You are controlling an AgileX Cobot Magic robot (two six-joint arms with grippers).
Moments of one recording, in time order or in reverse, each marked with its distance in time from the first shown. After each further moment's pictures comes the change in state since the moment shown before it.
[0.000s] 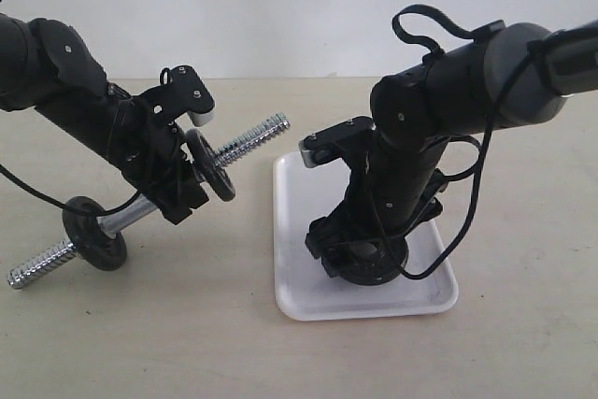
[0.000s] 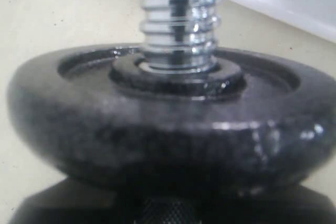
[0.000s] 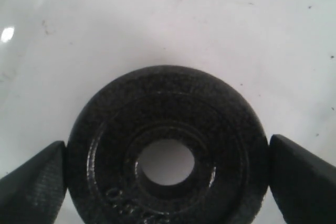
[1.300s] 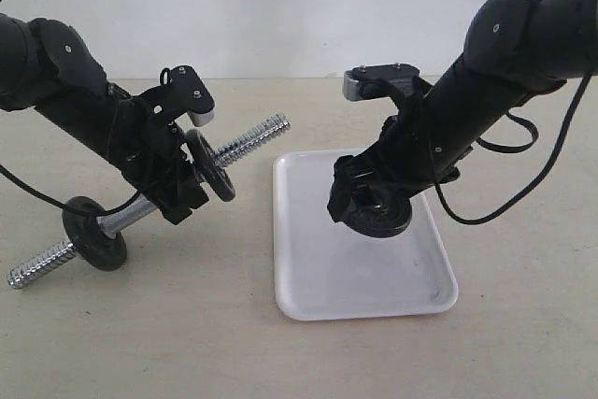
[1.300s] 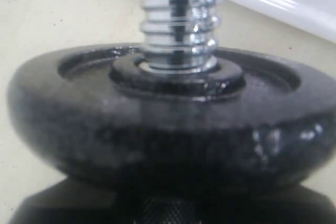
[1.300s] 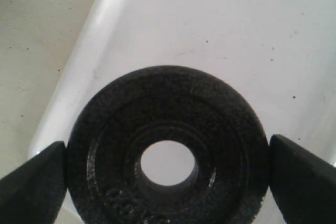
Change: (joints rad) left arm 0.000 0.000 0.000 0.000 0.002 0.000; right arm -0.206 -0.100 0.000 0.523 0.034 -0.540
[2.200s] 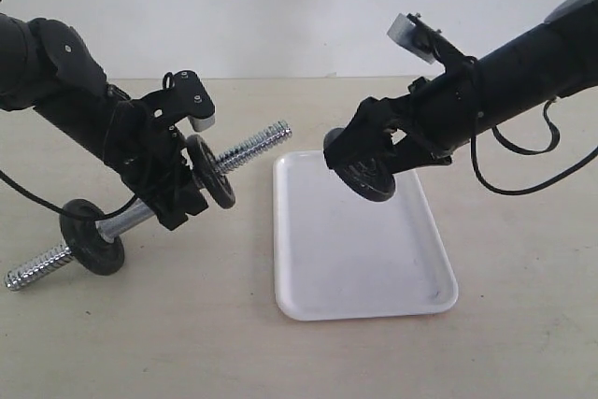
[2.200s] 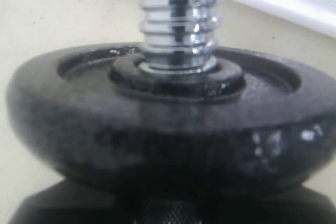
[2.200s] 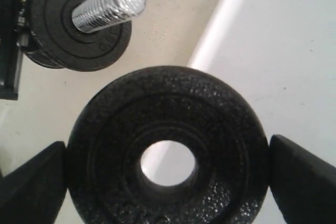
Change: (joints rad) left arm 0.000 0.000 0.000 0.000 0.039 0.028; right arm -0.205 0.005 0.000 0.573 0.273 -0.481
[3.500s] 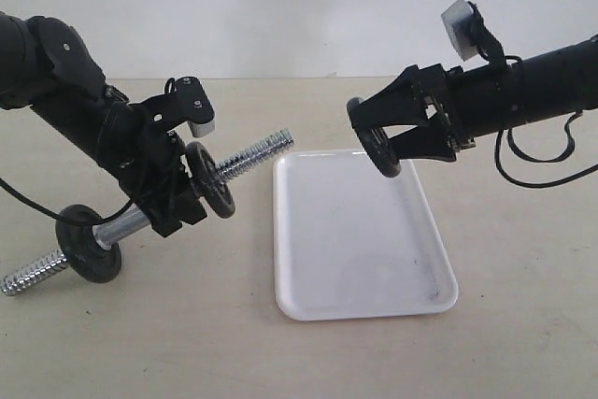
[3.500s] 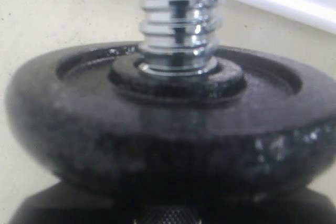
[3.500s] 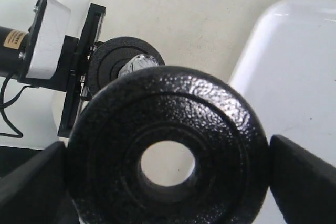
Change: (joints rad) left arm 0.000 -0.006 0.000 0.000 0.064 0.024; right arm -0.153 0.105 -0.002 0.264 0.220 -0.173
